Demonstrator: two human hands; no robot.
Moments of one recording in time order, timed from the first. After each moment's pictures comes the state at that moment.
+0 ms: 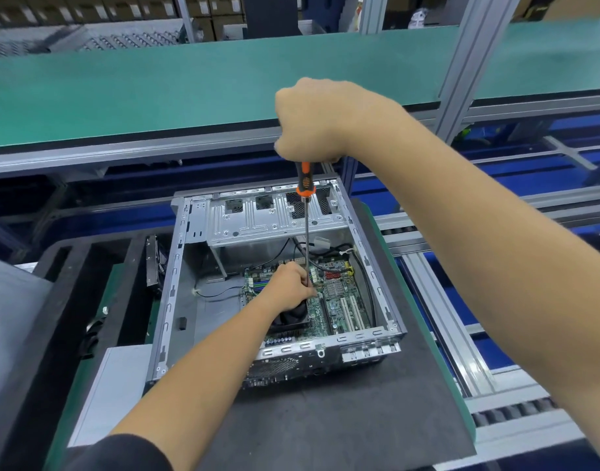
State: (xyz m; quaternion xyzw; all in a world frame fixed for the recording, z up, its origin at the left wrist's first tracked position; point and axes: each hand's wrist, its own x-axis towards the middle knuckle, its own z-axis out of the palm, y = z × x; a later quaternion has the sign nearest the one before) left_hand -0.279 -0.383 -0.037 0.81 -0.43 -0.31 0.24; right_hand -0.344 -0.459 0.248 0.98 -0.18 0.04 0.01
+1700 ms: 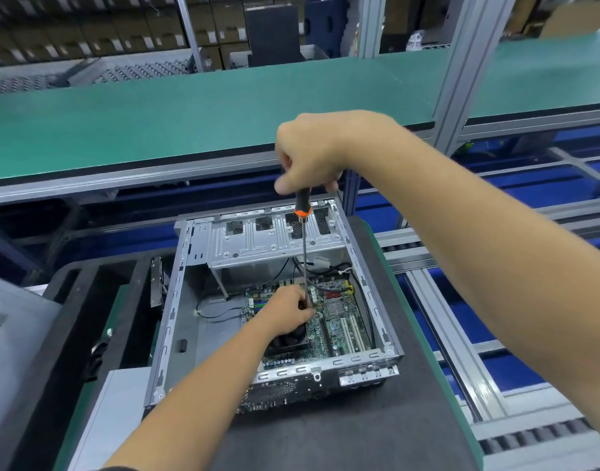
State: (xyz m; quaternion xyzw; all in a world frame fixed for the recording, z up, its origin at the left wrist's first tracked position) left_hand -0.277 -0.379 -0.037 0.80 -0.51 -0.26 0.18; right_hand -0.347 -0.479 0.259 0.98 -0.17 -0.06 -0.06
